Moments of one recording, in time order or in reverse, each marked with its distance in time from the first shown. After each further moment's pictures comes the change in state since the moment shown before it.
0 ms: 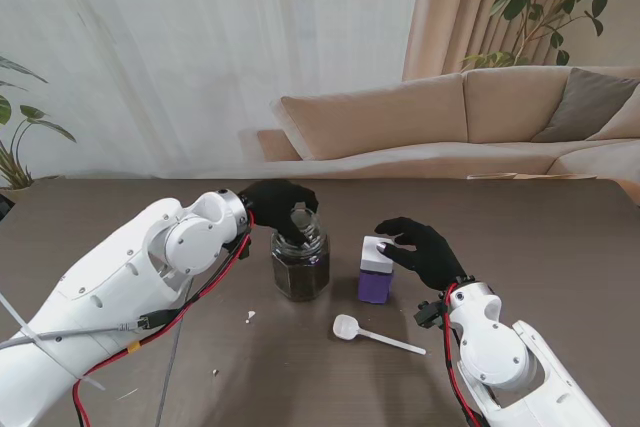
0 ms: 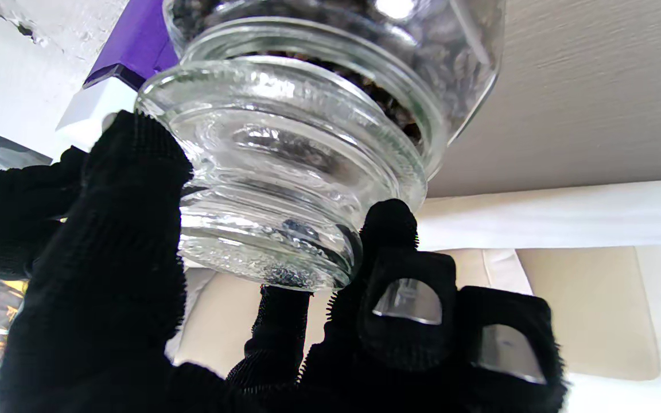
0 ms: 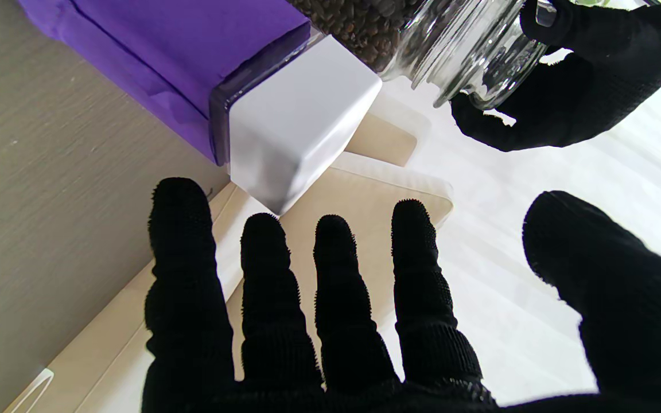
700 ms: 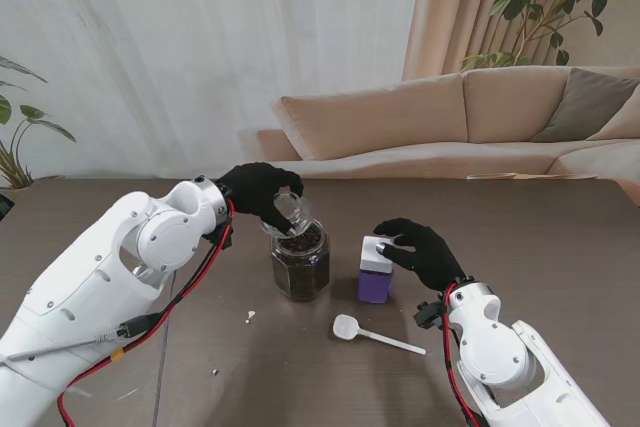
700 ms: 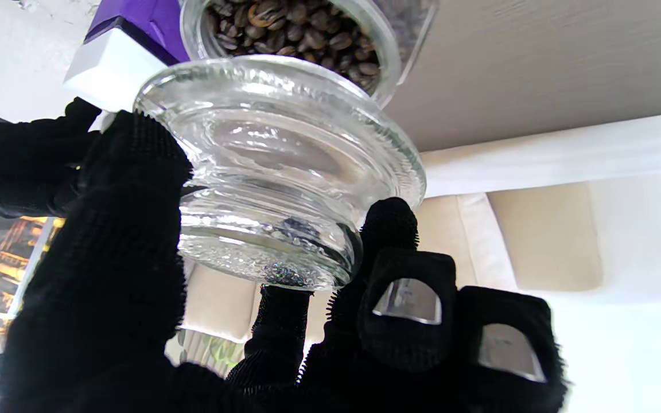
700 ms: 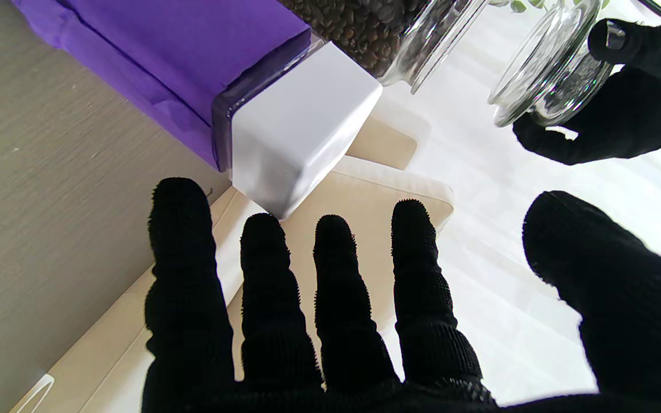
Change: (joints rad) left arm 0.103 0.013 -0.181 -0.151 0.082 -0.014 -0.068; right arm 0.001 0.000 -0.003 0.001 0.005 0.001 0.007; left_hand 0.000 0.000 0.000 0.000 0.000 0.000 0.007 -0.008 0.001 0.000 -0.006 -0.022 0.000 0.000 0.000 0.000 0.001 0.000 0.001 -0.012; right_hand 0.000 0.000 0.000 0.000 0.000 0.000 0.000 0.000 0.000 0.001 0.000 0.000 0.000 0.001 0.000 0.000 0.000 0.000 -0.001 0.000
